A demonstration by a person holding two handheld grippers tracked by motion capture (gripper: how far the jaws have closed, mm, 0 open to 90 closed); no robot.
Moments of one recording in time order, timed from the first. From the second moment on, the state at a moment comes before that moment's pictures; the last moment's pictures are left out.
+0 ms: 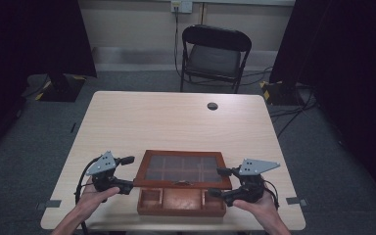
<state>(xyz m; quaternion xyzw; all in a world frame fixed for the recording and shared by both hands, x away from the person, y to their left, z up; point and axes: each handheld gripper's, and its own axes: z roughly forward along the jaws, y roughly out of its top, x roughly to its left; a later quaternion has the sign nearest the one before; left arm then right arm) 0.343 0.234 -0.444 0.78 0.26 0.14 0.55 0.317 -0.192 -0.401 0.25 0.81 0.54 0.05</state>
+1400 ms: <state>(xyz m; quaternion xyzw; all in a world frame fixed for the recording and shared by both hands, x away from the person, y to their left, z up) 0.367 0.205 -0.421 0.76 0.26 0.14 0.58 0.361 -0.205 -0.404 0.28 0.79 0.54 0.12</state>
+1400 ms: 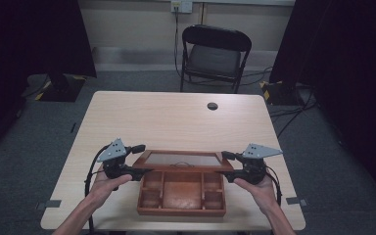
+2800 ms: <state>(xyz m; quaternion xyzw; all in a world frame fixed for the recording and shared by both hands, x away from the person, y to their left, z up) 0.414 0.204 -0.426 0.76 0.32 0.14 0.55 0.411 -0.204 -0.414 0.34 0.76 0.54 0.14</state>
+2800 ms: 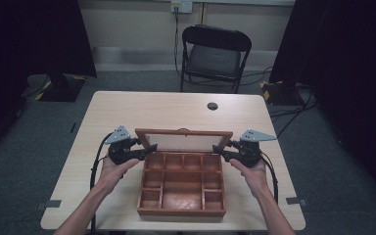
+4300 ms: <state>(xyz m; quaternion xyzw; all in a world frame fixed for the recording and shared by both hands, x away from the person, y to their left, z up) 0.450 0.204 -0.435 0.75 0.36 0.12 0.54 0.443 -0.199 -0.428 0.39 0.74 0.52 0.16</state>
